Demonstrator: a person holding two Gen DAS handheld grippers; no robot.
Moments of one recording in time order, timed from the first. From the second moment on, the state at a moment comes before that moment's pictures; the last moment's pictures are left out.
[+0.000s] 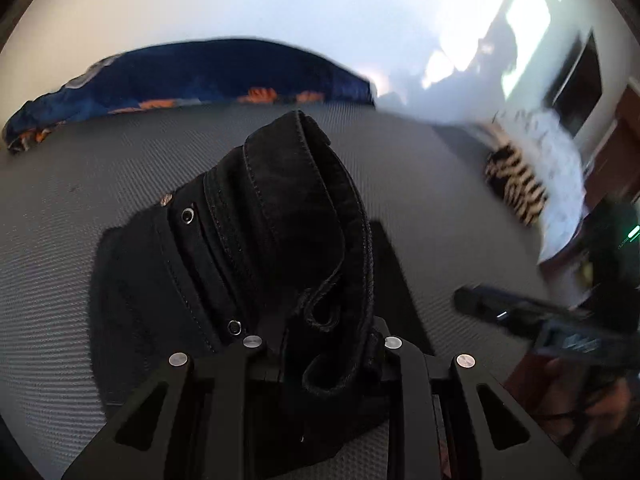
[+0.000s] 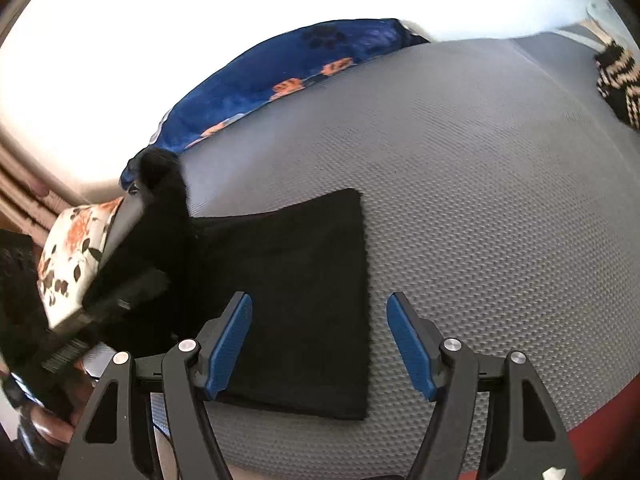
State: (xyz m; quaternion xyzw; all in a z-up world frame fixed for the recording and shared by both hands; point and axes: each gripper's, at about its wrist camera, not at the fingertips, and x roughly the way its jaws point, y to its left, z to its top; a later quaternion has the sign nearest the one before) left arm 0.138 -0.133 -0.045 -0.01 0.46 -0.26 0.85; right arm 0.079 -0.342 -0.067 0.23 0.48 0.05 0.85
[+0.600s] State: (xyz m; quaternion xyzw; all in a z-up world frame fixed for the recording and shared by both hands) left arm 0.109 -0.113 -0.038 -0.04 0.46 -0.32 0.83; right arm 0.109 -0.352 -0.091 0.28 0.51 0.16 0.80
